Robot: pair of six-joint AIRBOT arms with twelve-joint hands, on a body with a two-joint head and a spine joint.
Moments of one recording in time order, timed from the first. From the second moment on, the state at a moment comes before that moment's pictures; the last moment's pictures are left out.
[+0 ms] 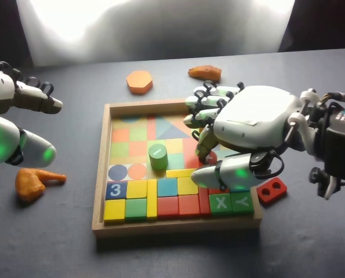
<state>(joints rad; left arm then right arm) -0.16 -0.59 0.82 0.23 0.69 0.89 -0.25 -1.21 1.10 0.28 0.22 -1.44</state>
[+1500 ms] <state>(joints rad) -0.14 -0.59 0.82 0.23 0.69 0.87 -0.21 -1.08 1.04 0.19 0.18 -1.41</state>
